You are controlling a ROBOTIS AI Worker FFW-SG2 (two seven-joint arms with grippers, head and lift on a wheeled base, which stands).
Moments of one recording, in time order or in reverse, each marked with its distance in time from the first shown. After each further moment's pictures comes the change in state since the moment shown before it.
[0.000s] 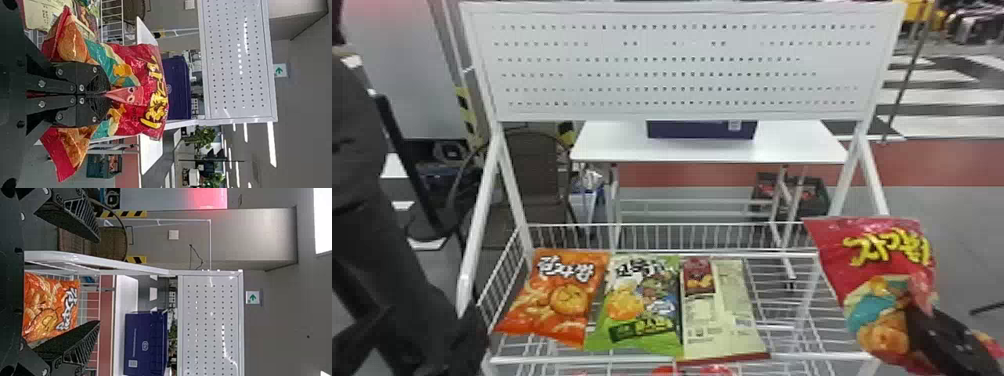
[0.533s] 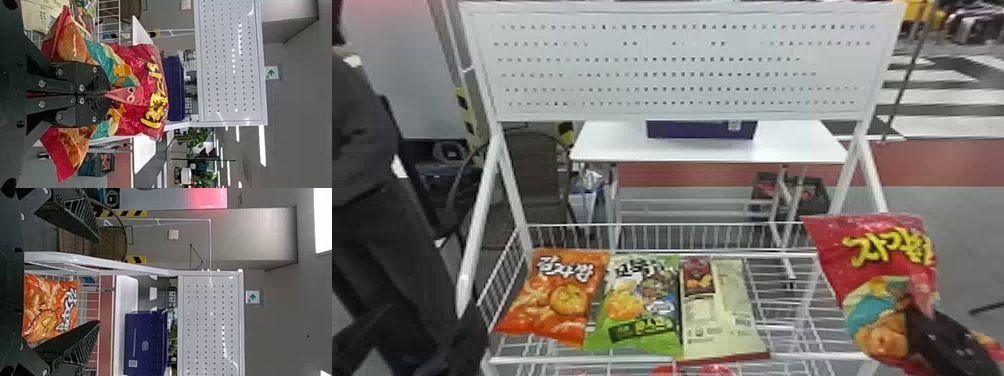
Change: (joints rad) left arm -0.006 0.010 0.003 0.006 0.008 -0.001 0.000; right arm 0.021 0.000 0.033 0.005 0.057 -0.067 -0.022
